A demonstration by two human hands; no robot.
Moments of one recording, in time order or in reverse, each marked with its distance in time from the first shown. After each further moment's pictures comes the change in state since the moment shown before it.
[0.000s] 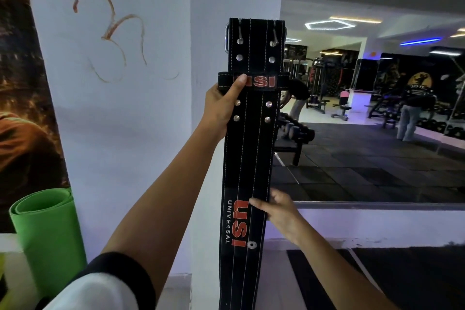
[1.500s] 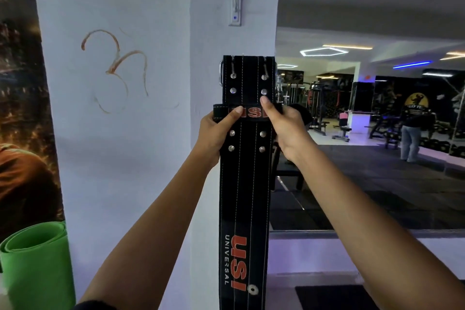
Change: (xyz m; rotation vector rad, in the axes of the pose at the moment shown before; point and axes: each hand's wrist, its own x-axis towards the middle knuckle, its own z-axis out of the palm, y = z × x) left_hand 0.016 0.004 -0.008 -0.058 -0.038 -0.032; right_hand 0.066 -0.193 -0.003 0.047 0.286 -0.431
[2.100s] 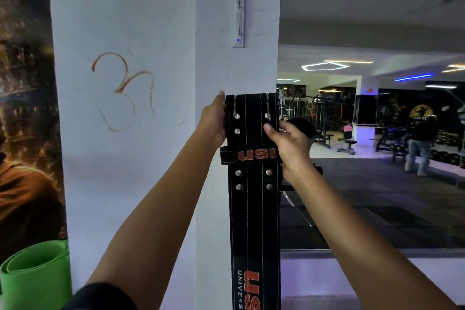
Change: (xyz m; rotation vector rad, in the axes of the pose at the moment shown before) left_hand 0.046 0.056 0.010 -0.107 0.107 -0.234; right_hand 0.002 0.009 0.003 0.147 0.133 -0.099
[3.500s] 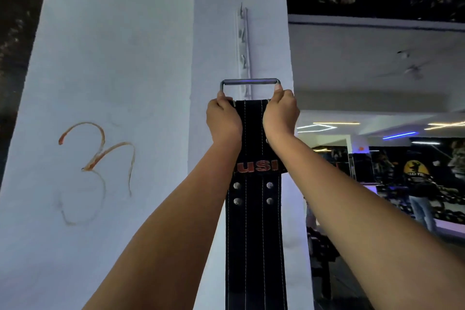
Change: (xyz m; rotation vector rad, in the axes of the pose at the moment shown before) left_hand 0.209 0.074 0.050 0.165 0.279 0.691; right_hand 0.239 -0.057 0.122 -0.336 0.372 -0.487
